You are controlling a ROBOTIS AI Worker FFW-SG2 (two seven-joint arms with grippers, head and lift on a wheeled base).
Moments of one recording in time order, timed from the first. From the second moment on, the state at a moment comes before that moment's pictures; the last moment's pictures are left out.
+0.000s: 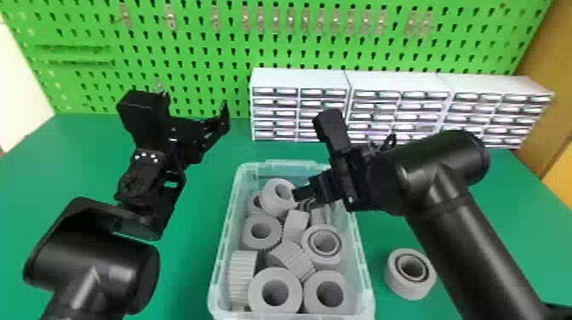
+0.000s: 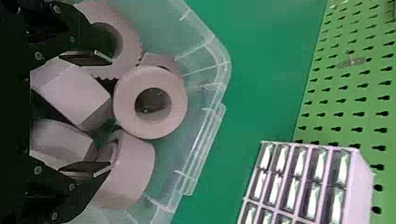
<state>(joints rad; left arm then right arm) -0.13 0.21 -0.20 -1.82 0.11 0.11 0.08 -0.54 -0.09 0.39 -1.59 -0.26 1.29 0.11</state>
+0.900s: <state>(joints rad) -0.13 0.21 -0.20 -1.81 0.11 0.11 0.07 -0.53 -0.10 0.39 -1.57 -0.26 1.32 0.11</state>
